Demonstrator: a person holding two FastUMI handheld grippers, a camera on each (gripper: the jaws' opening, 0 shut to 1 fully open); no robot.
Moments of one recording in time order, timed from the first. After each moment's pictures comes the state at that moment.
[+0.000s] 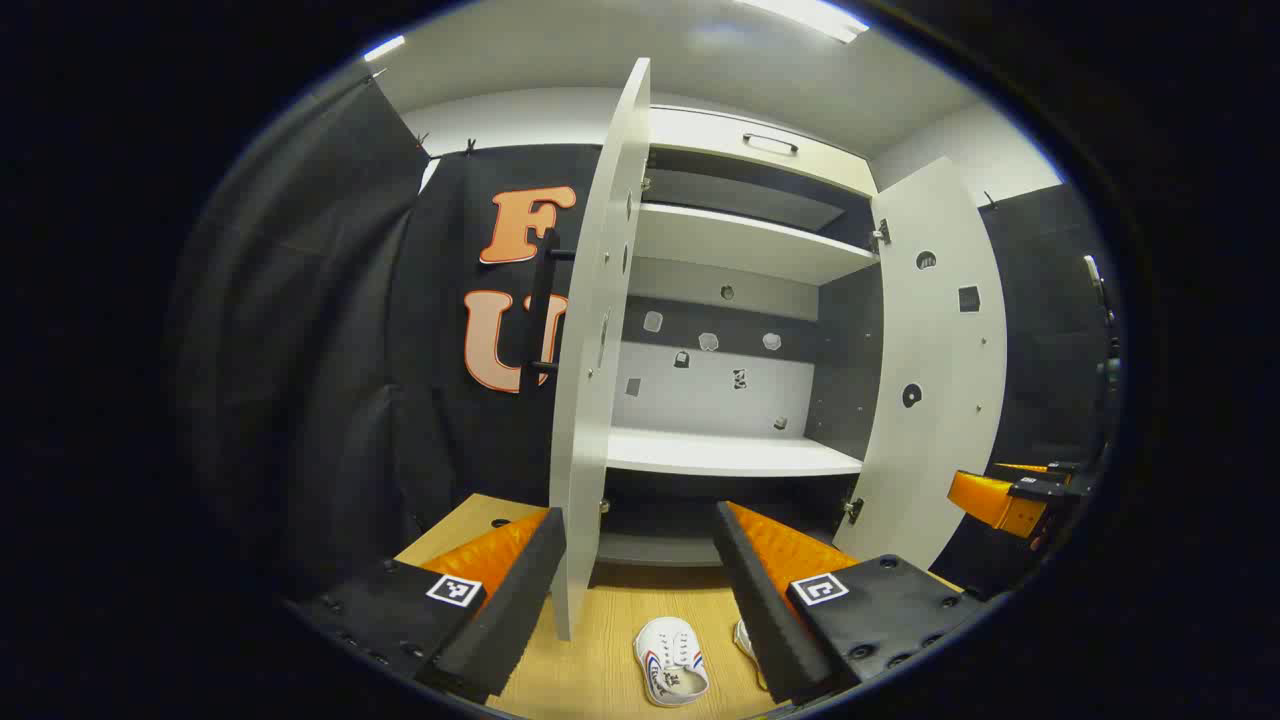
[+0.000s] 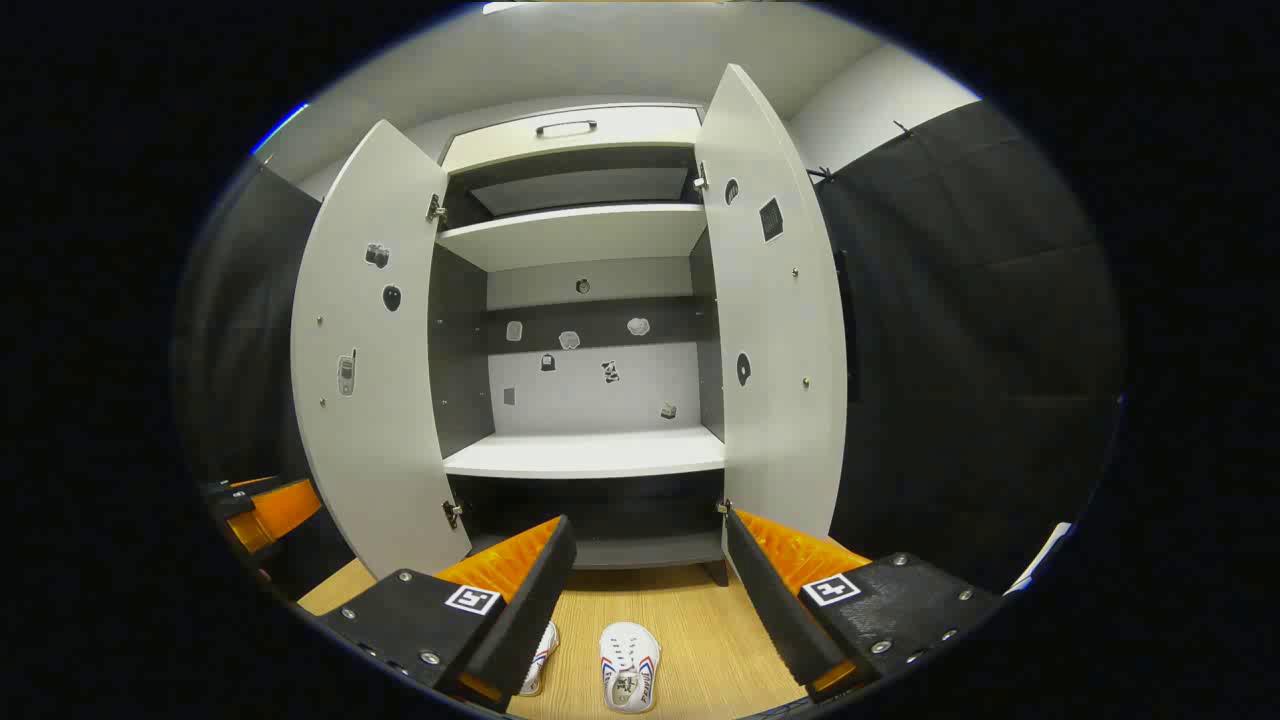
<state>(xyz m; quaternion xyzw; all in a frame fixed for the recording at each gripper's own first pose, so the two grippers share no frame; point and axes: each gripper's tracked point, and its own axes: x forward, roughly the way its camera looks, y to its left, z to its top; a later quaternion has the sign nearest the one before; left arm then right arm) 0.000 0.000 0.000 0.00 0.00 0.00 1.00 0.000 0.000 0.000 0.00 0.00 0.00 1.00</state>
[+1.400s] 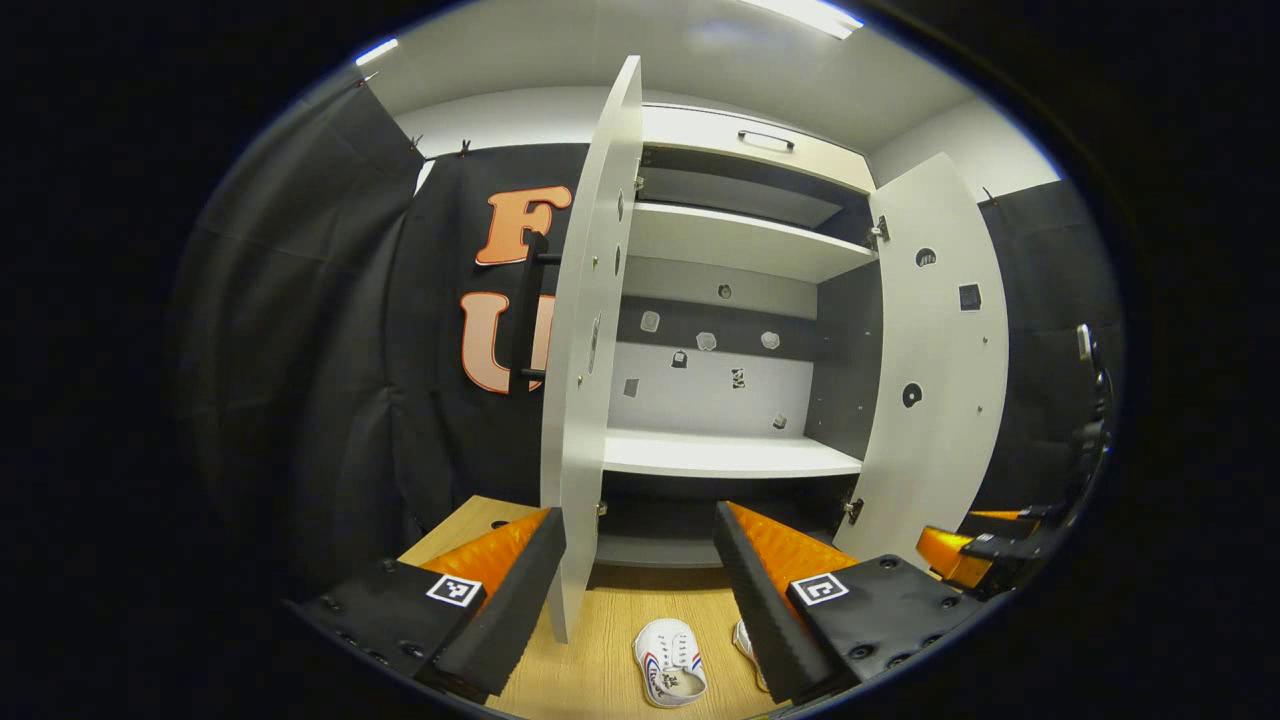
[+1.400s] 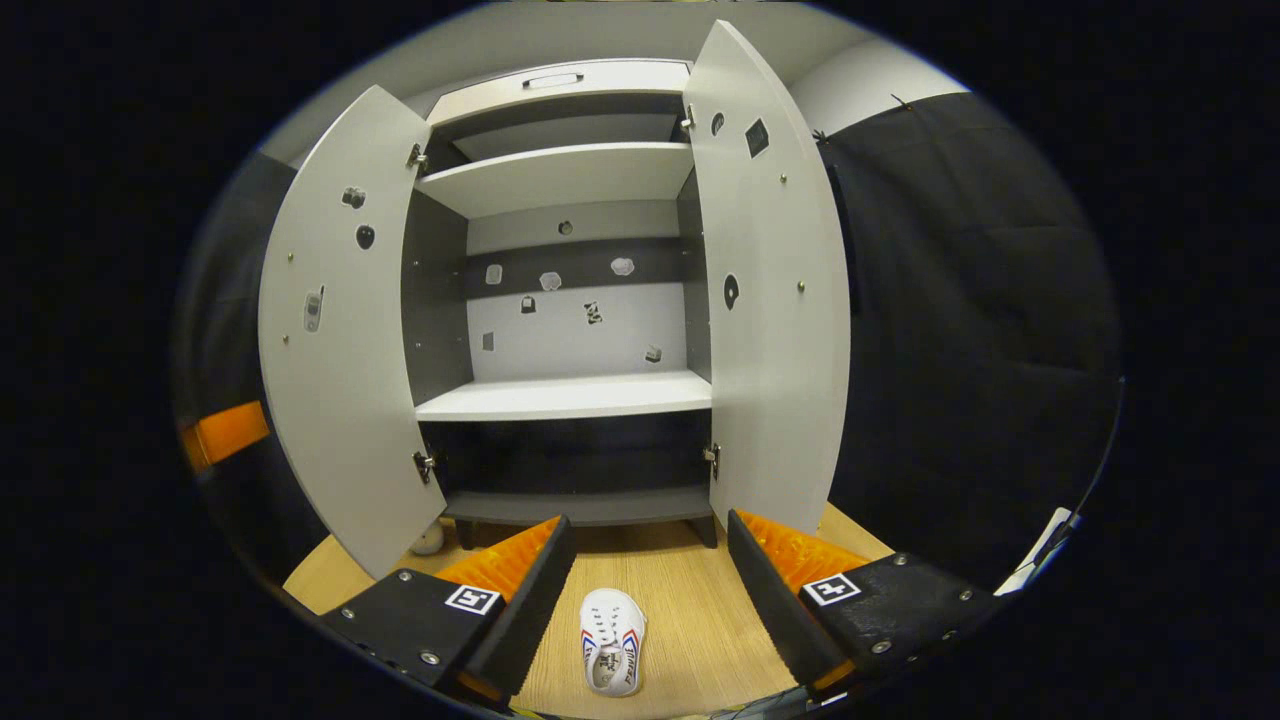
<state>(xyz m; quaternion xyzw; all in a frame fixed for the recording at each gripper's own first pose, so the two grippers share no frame) 0.006 -0.005 0.006 0.01 0.00 0.00 1.00 0.022 -0.017 -0.085 0.00 0.08 -0.02 1.00</state>
